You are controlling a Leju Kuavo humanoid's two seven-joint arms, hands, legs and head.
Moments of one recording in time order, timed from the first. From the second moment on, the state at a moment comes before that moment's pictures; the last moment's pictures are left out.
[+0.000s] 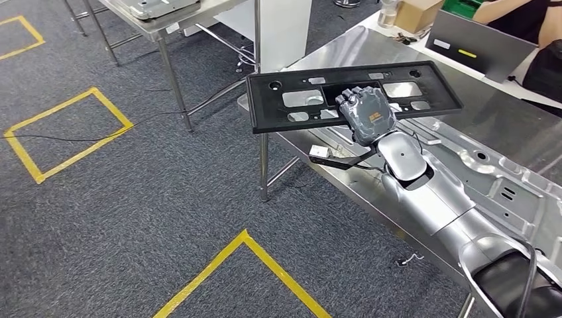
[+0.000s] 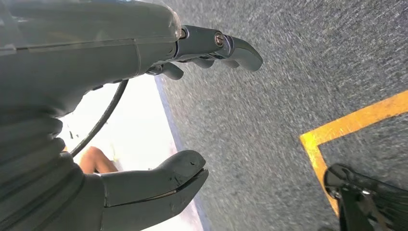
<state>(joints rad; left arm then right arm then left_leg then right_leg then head) -0.10 -0.02 1.17 -0.27 -1.02 -0.16 -0.02 -0.68 -0.50 0.46 -1.29 1.51 -0.17 0.14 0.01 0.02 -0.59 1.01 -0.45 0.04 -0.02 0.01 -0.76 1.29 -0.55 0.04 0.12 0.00</state>
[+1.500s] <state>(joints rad) -0.08 -0.03 1.18 -0.27 -1.02 -0.17 -0.02 -0.58 -0.36 0.41 -1.08 1.55 -0.19 0.16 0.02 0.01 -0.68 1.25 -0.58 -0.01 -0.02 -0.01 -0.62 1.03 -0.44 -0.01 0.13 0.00</state>
